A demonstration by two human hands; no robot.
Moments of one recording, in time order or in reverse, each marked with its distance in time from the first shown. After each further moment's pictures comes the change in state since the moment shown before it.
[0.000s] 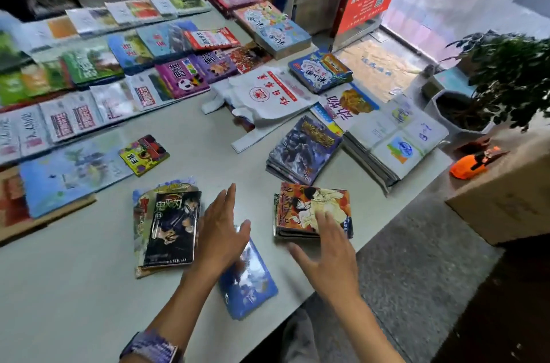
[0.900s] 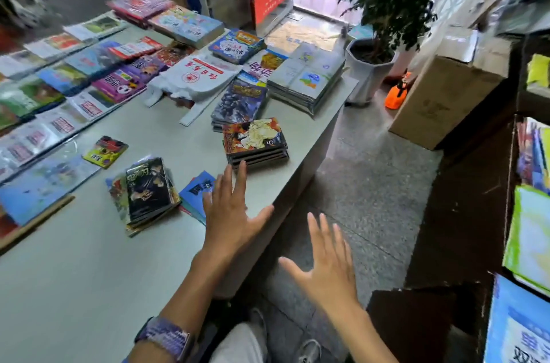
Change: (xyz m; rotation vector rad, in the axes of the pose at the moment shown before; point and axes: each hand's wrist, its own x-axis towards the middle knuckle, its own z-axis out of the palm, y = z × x) left_hand -0.214 0.041 0.042 0.286 -0.025 0.405; right_hand -0.285 0.071 0.035 -0.054 0.142 0.173
